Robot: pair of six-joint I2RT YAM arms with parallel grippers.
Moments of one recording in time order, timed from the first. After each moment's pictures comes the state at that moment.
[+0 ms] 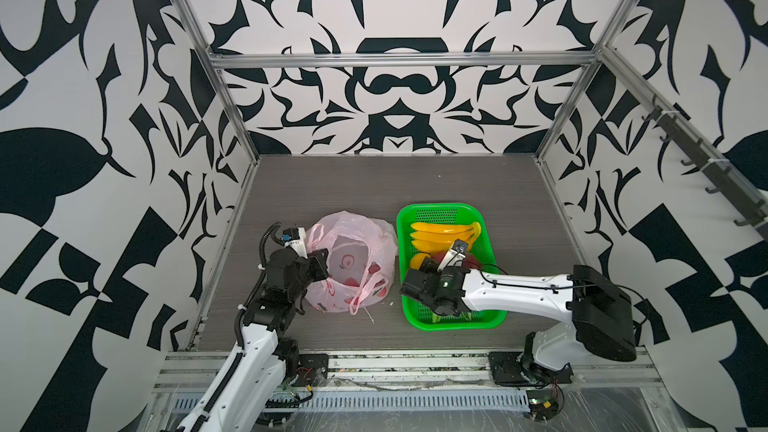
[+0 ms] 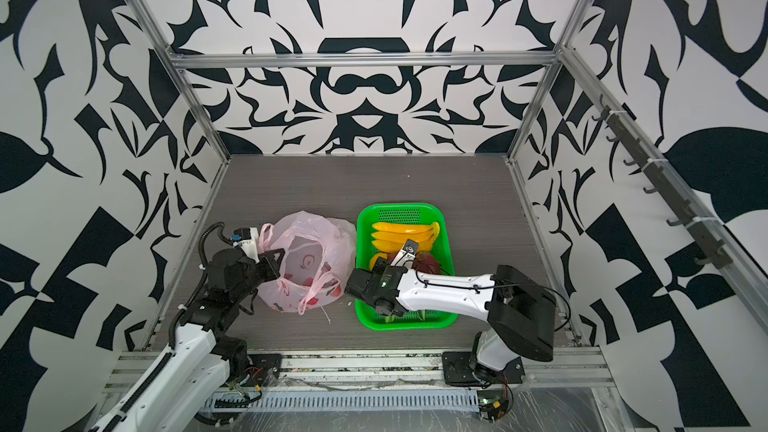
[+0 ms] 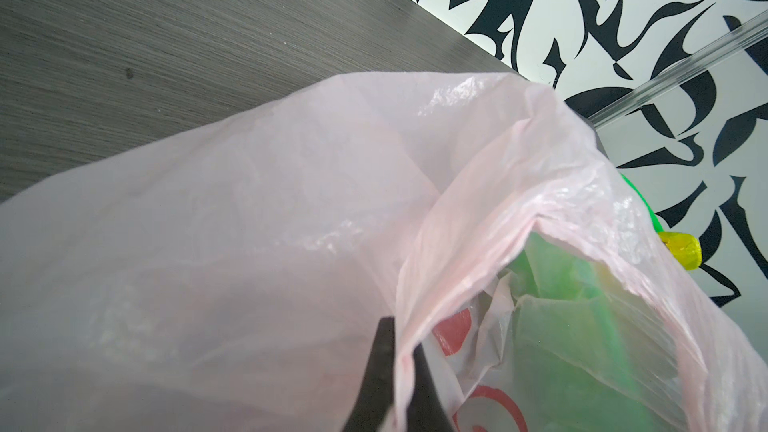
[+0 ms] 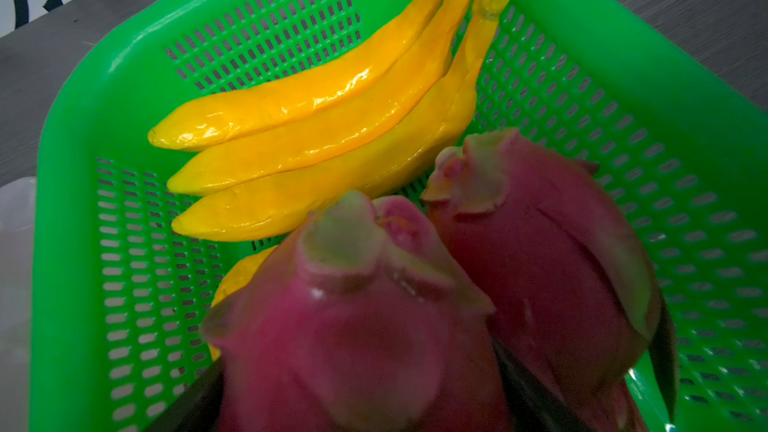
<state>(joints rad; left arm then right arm) -0.21 0.65 0.29 -0.11 0.19 -0.53 1.16 1.53 0.94 -0.80 0.79 1.62</state>
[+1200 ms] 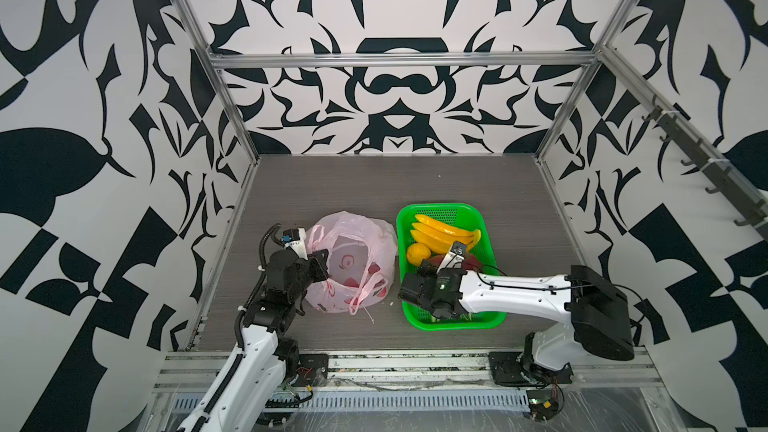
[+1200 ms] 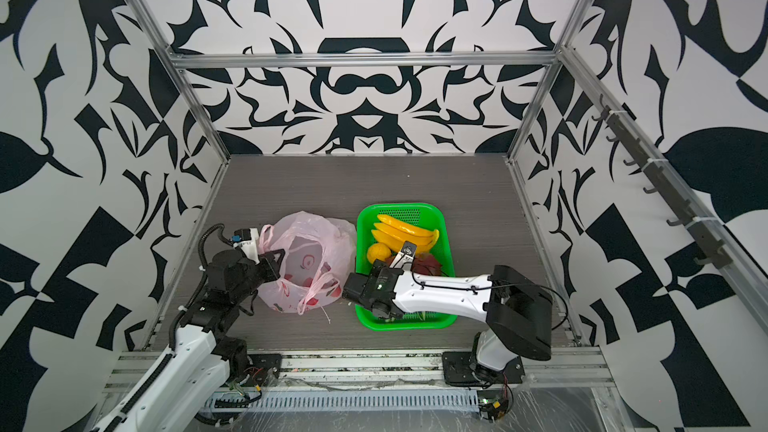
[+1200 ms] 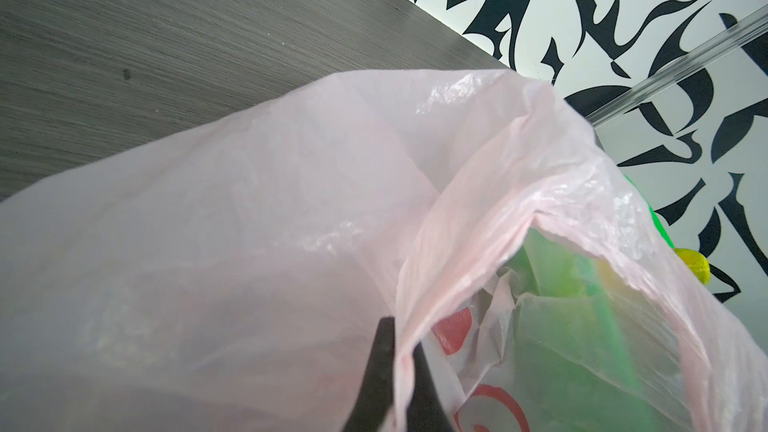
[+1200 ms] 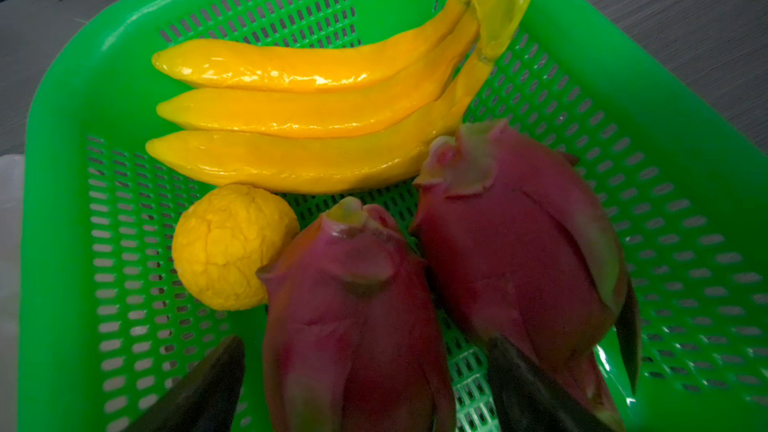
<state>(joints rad) -0.21 0.64 0.27 -0.10 0.20 -0.53 1.20 1.55 0.98 -0.89 0.79 1.66</state>
